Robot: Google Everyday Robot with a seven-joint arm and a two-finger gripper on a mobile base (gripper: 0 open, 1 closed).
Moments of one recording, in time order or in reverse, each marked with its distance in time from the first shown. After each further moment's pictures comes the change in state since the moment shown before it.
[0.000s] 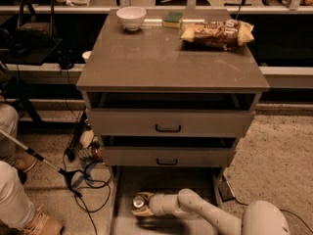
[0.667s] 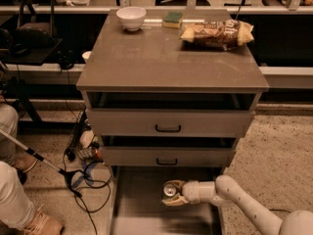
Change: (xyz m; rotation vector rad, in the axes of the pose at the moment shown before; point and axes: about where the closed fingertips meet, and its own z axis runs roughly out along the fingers) arm -0.043 -0.036 -0.162 -0.038 -0.094 0.025
